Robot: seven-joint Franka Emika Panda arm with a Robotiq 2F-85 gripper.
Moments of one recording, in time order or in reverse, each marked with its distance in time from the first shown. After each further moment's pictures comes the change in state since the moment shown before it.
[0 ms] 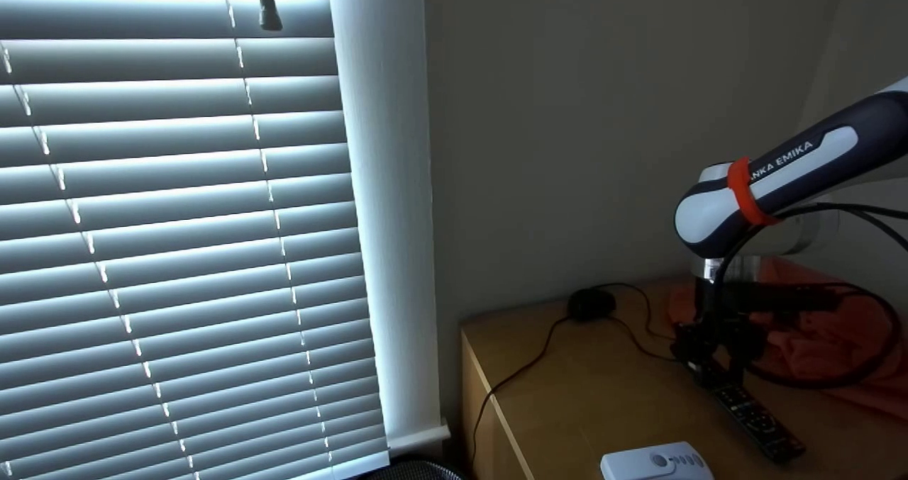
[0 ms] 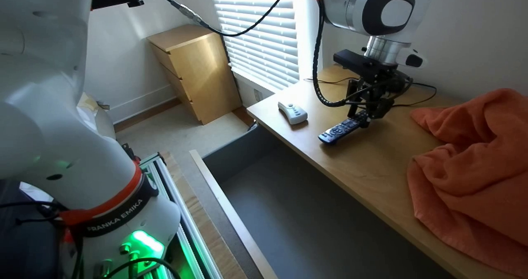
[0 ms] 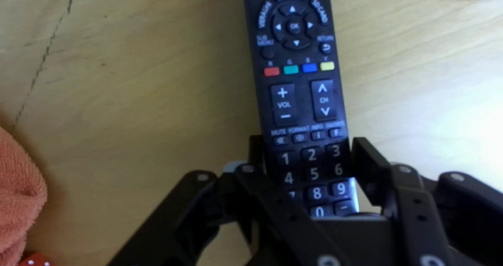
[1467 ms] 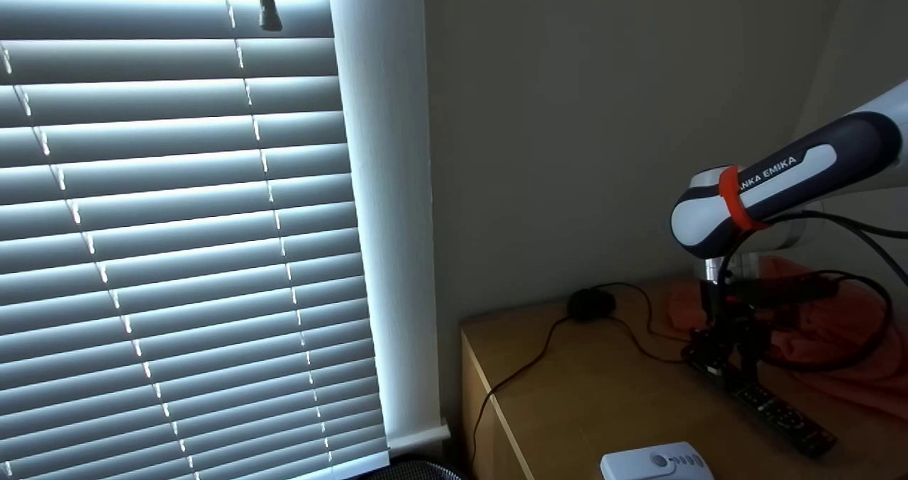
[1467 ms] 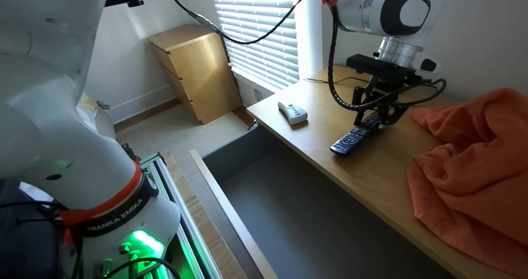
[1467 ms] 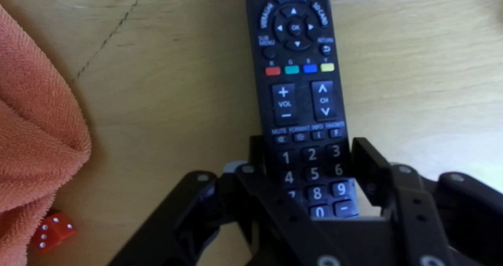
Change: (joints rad) arm -0.007 0.086 -0.024 0.133 -0.074 -0.139 -0.183
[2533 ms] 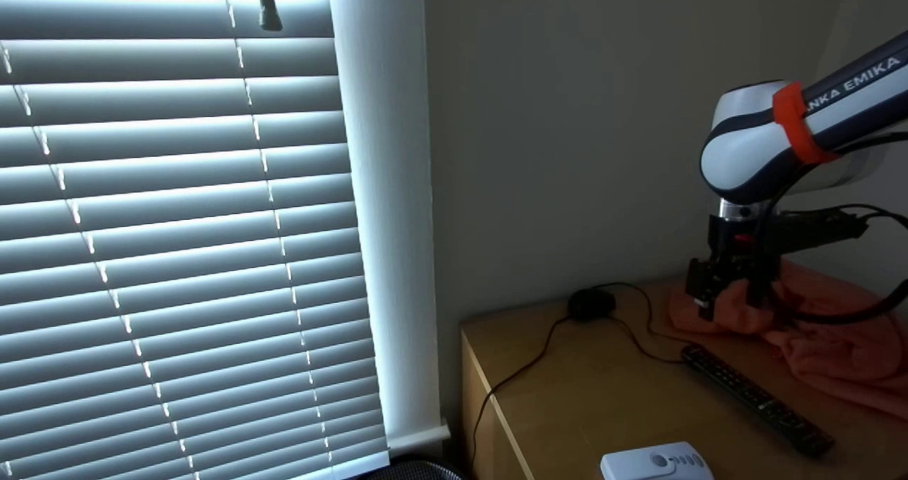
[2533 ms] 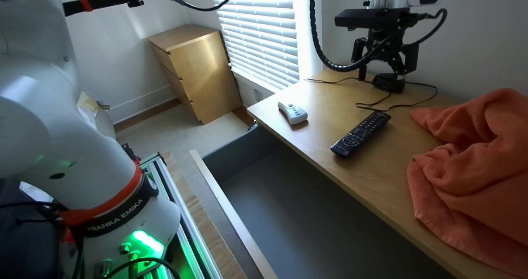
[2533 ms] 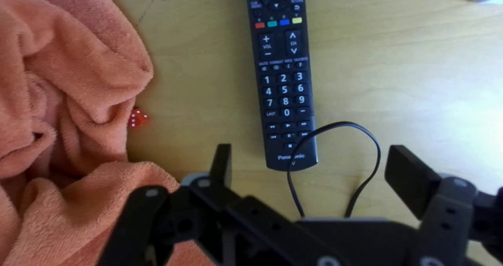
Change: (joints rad) arm 0.049 -0.311 -0.005 -0.219 -0.079 0.199 0.083
